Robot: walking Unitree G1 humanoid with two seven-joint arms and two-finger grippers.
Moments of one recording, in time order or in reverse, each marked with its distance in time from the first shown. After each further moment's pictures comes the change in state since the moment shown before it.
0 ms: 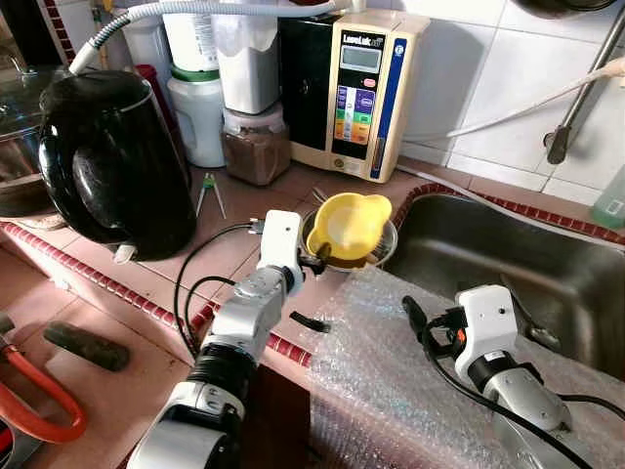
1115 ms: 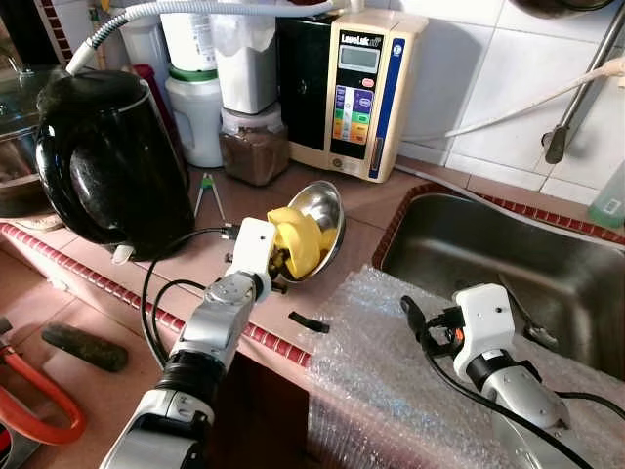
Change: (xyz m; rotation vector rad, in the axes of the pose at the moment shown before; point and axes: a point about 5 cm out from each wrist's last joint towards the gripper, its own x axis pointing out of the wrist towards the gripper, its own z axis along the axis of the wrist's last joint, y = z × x) left arm -0.013 0.040 -0.012 0.144 0.048 0.087; right arm 0.003 0.000 -0.001 -0.015 -0.001 0.011
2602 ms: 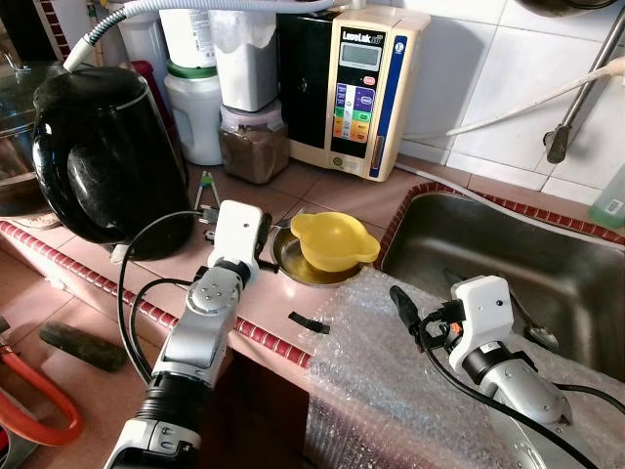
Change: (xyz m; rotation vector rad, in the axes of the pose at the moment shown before) left arm -0.025 0.004 0.032 0.000 -0.339 0.031; right arm 0.001 0.006 0.015 0.039 -0.093 0.087
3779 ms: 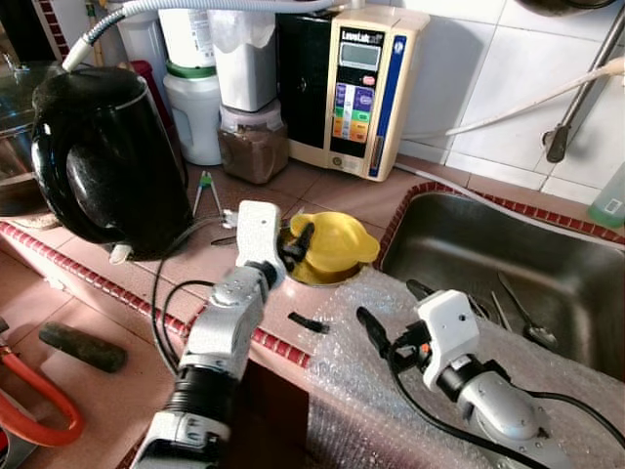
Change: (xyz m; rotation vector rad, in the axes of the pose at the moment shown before) left arm 0.009 -0.031 -0.007 -0.222 0.134 -0.085; right arm -0.005 0.035 0.000 -0.057 0.026 0.157
